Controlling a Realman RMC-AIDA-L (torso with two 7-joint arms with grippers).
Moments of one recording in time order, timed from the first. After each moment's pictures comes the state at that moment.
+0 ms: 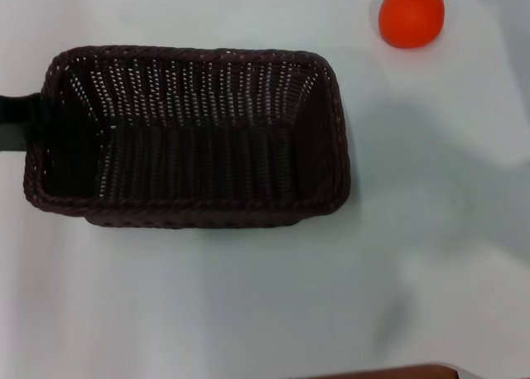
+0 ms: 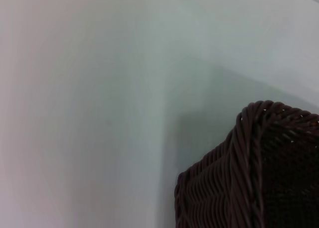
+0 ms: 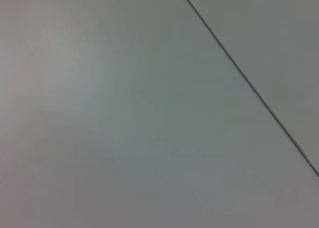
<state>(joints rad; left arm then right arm) -0.58 -2.14 -2.33 -1.32 2.67 -1.68 0.20 0.50 2.08 -0.53 -0.30 2.48 1.16 0.89</state>
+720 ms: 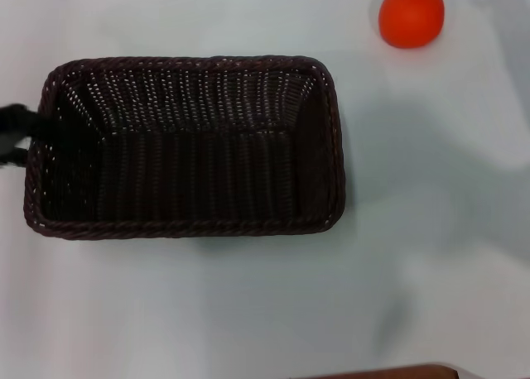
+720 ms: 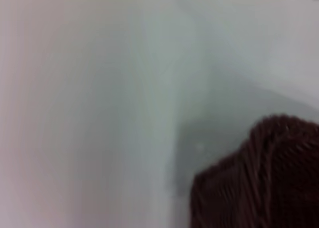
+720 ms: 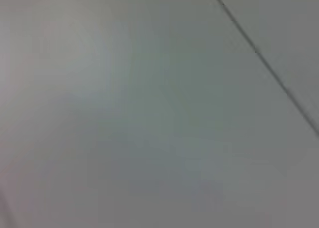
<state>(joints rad) -0.53 -2.12 -2.36 -1.33 2.64 -1.69 0.25 0.49 2.08 -0.59 -0.30 2.47 1.17 0.90</state>
